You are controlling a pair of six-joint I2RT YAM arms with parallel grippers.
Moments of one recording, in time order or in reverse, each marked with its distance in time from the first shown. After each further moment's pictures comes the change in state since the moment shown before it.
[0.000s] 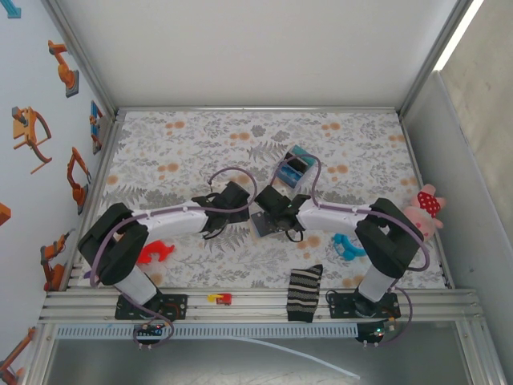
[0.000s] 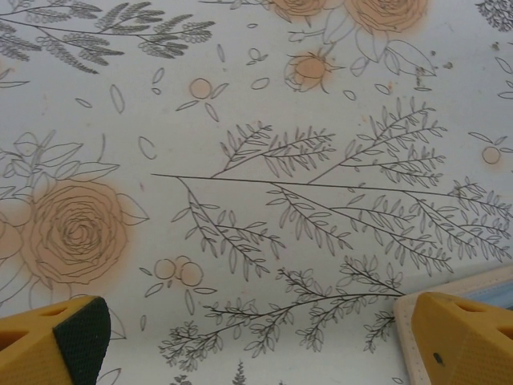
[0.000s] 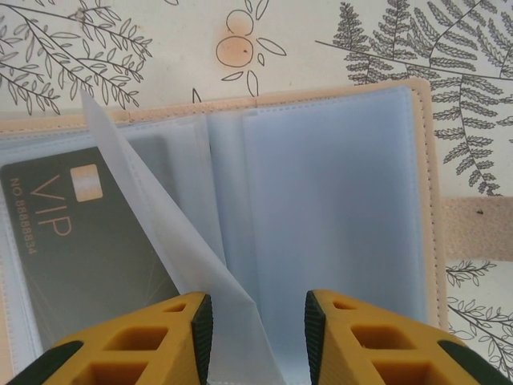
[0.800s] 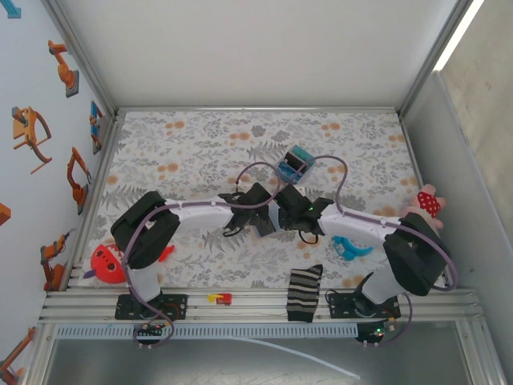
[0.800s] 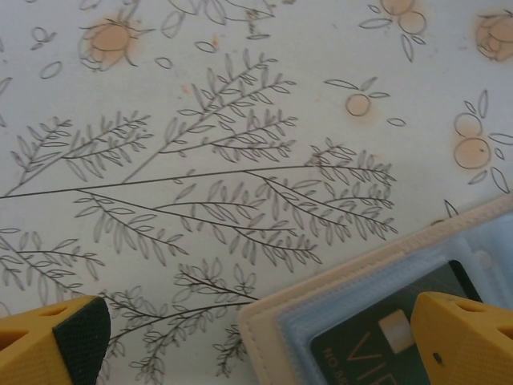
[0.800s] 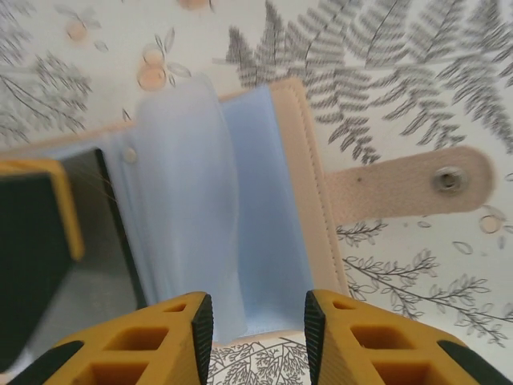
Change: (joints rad) left arm -0.100 0.220 0.188 -0.024 0.018 0.069; right arm -0.076 -0.221 -0.143 0.032 -0.011 0.052
